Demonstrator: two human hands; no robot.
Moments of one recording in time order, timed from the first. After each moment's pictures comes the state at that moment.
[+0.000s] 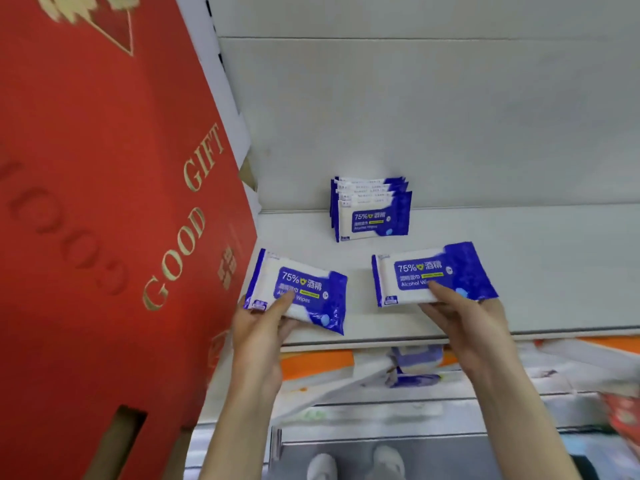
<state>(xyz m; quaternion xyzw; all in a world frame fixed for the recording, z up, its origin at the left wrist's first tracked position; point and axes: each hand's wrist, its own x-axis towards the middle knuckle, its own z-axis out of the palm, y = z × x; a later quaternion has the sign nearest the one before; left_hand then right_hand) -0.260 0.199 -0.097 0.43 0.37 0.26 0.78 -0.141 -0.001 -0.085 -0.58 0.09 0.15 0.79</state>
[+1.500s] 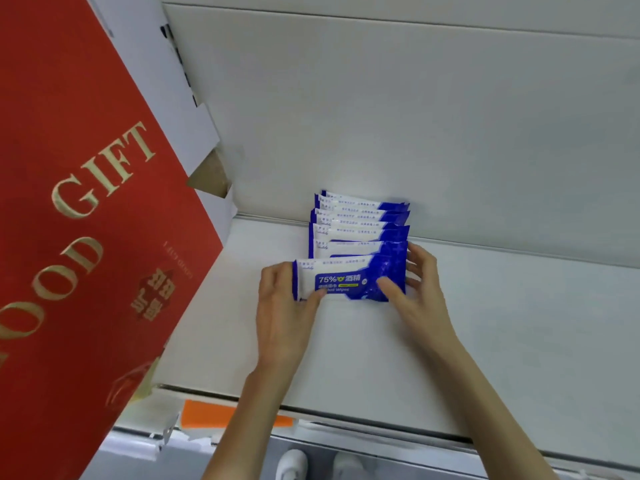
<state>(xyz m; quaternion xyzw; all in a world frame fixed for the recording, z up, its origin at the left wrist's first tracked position) -0.126 0.176 -0.139 0.79 0.35 0.29 0.41 0.008 0.036 -0.138 -0.74 -0.24 0.14 0.61</state>
